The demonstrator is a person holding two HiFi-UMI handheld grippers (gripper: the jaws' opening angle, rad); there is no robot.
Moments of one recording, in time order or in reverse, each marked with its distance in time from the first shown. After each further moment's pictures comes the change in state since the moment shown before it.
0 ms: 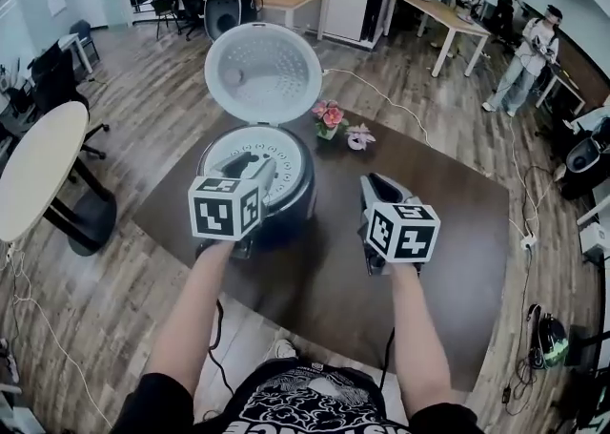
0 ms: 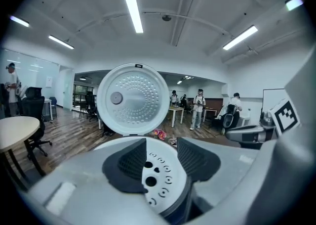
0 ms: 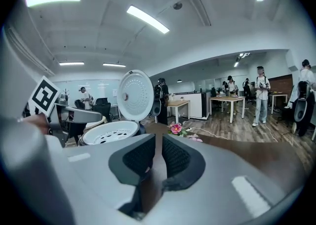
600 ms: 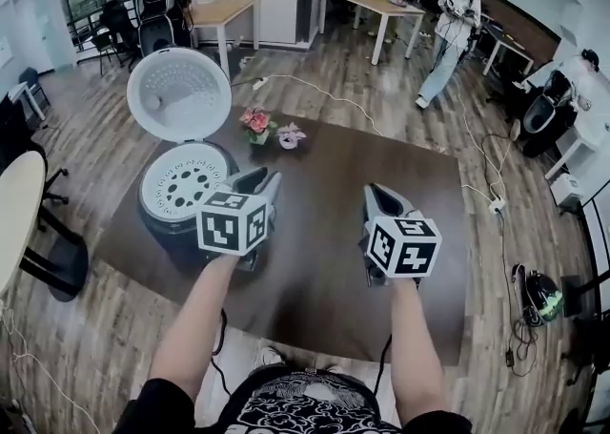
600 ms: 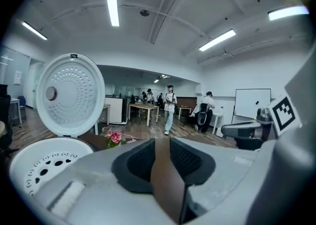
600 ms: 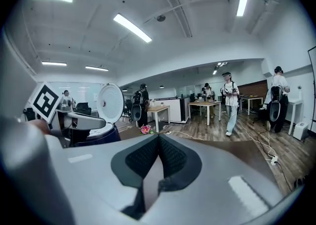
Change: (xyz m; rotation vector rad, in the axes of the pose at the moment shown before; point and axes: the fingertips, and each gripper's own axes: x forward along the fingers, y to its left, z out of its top) left arm 0.044 -0.183 -0.004 0.094 0.018 -0.288; right arm -0.131 -0.117 -0.009 0.059 -0.084 -0.222
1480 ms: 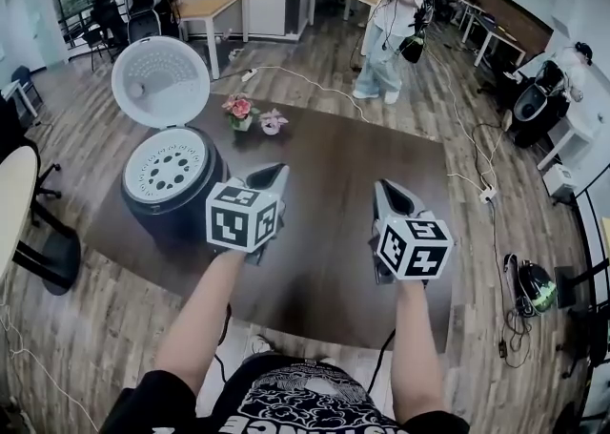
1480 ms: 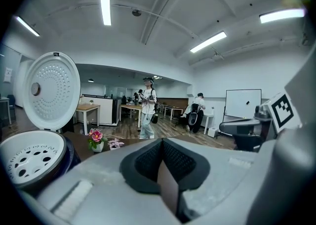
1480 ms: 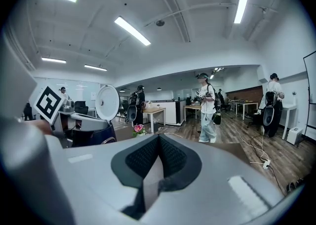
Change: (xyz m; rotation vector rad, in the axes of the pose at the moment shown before) left arm 0.014 -0.081 -0.013 0.029 -0.018 -0.099; right arm -0.063 -0.048 -0.007 -0.031 -0.035 -0.046
